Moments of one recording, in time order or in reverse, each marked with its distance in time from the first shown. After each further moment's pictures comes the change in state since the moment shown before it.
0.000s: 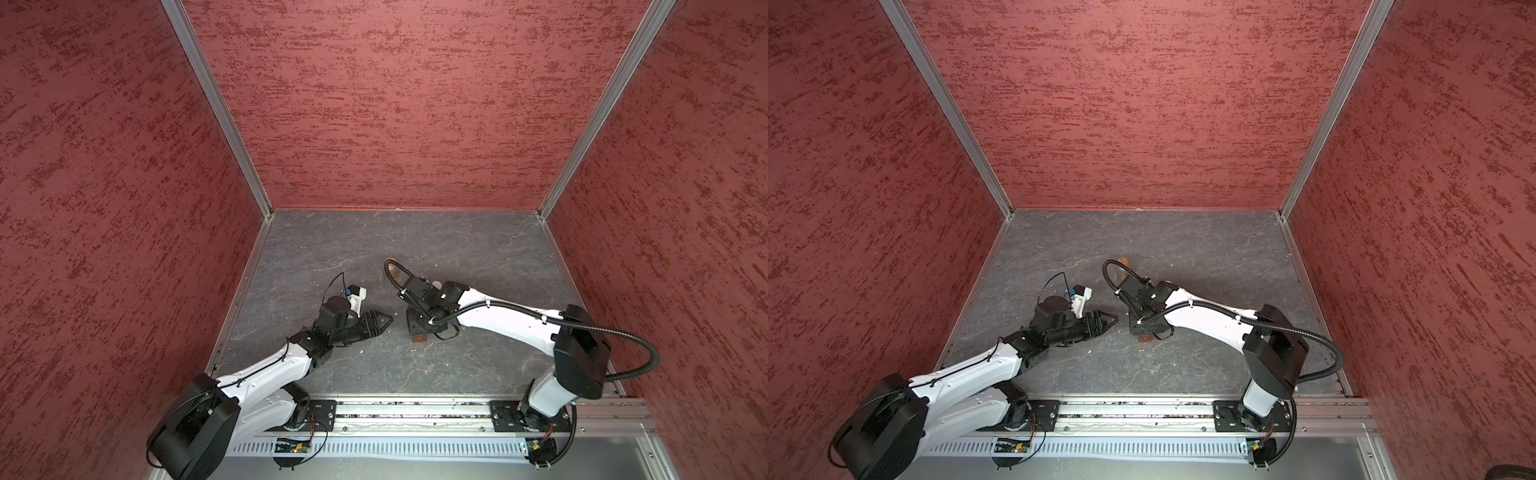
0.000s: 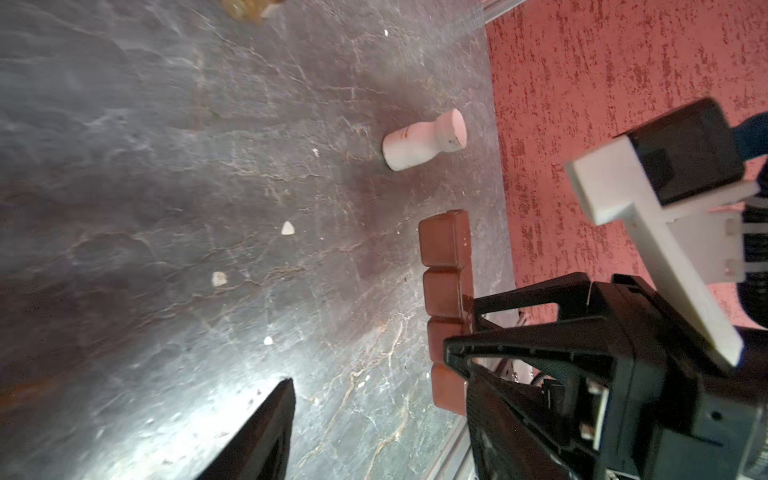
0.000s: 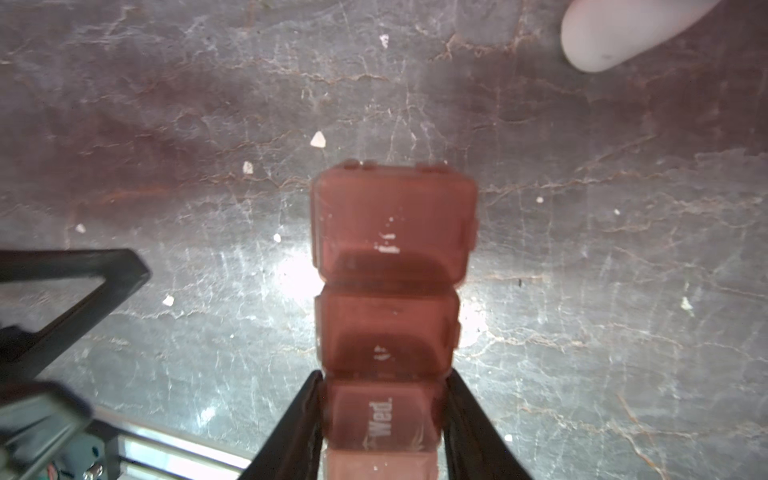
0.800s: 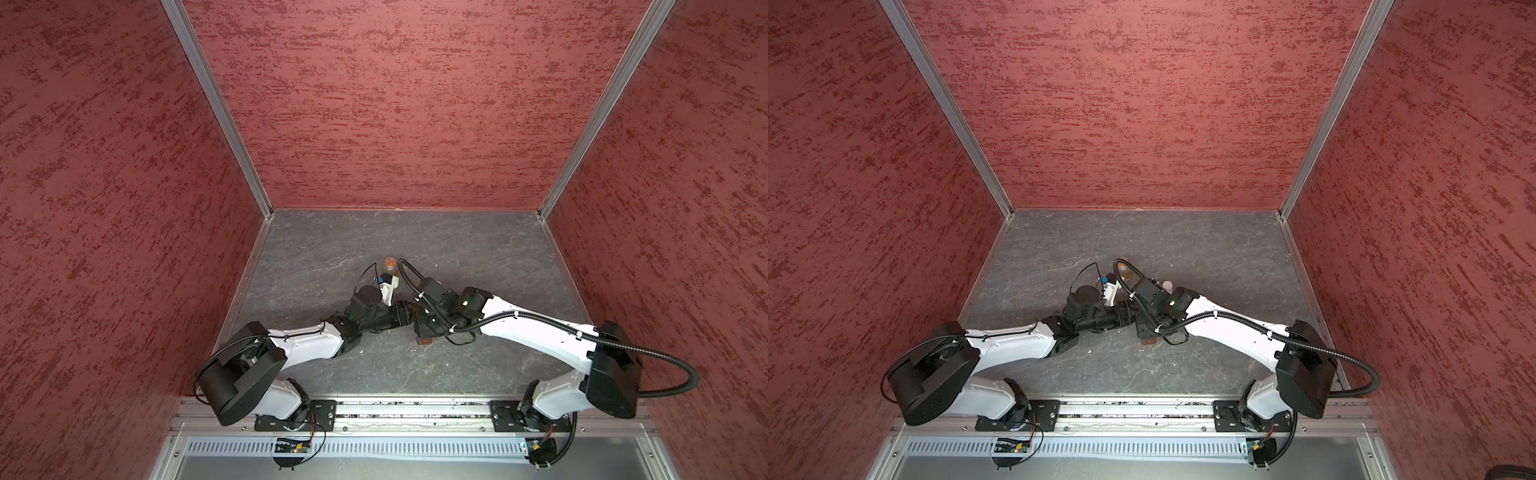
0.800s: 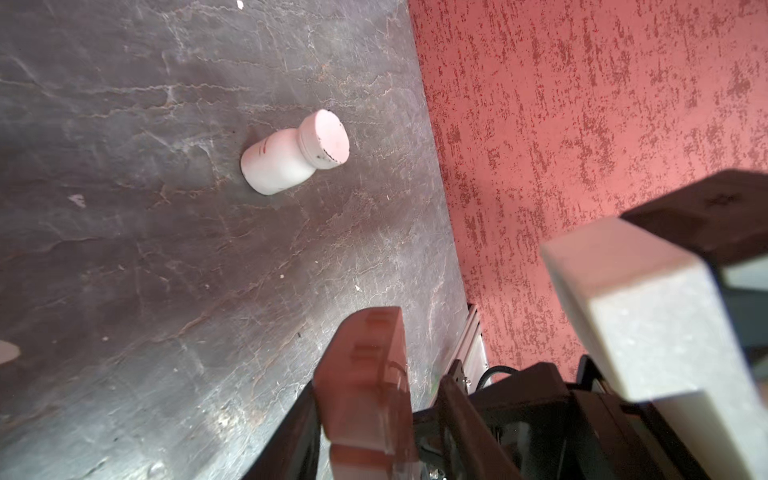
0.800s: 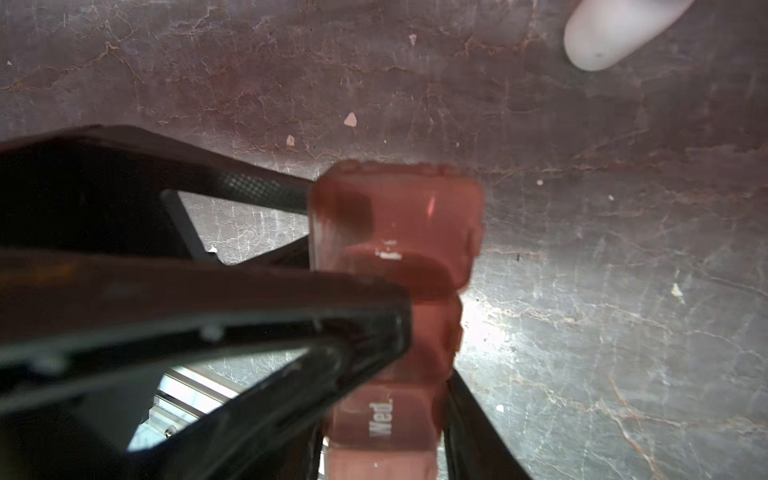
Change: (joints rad) left arm -0.168 0.338 0.179 0.288 -0.032 -0.091; right arm 0.000 -0.149 -0.087 0.037 -0.047 -0.052
